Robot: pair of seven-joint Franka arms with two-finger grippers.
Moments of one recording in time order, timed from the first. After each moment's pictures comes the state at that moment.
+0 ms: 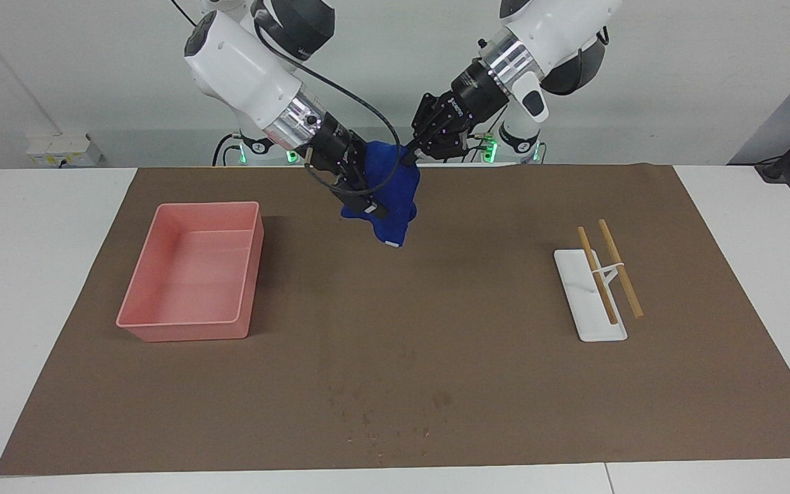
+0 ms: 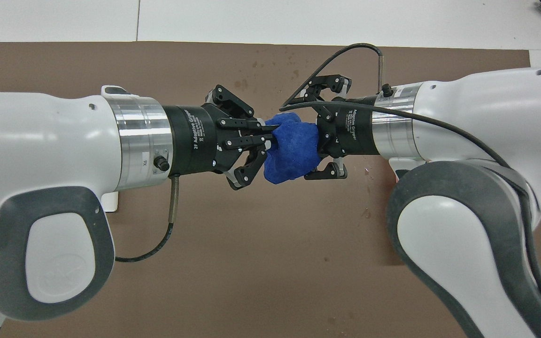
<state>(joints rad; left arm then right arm) -0.15 -0.04 -0.38 -1.69 -0.75 2.19 -2.04 0.33 0.07 0.07 -1.69 0.70 2.13 1.68</state>
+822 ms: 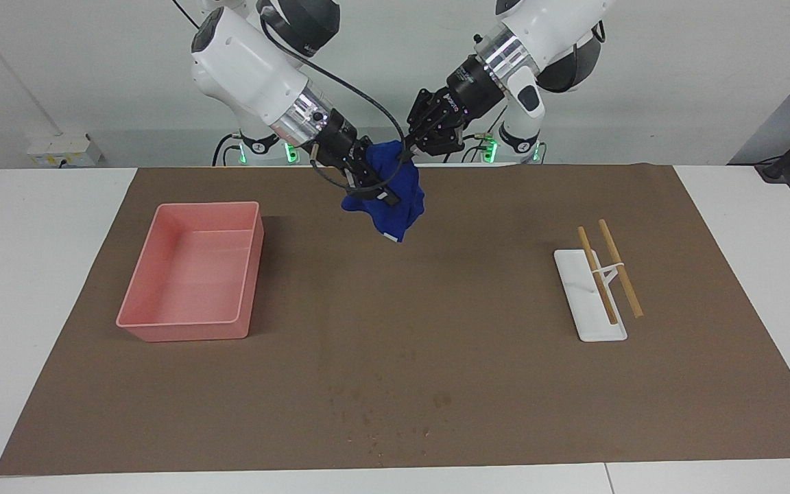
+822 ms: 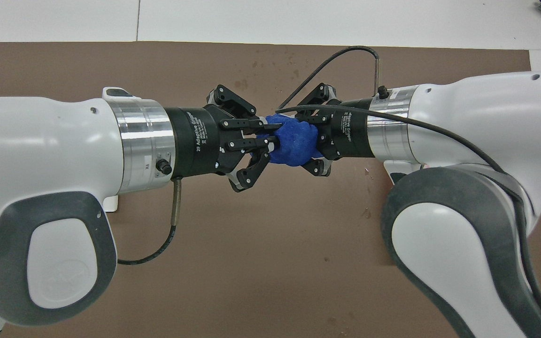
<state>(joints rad) -0.15 -0.04 -0.38 -1.69 -0.75 2.20 -2.04 0.34 0.07 0.06 -1.69 0.70 2.16 1.72</state>
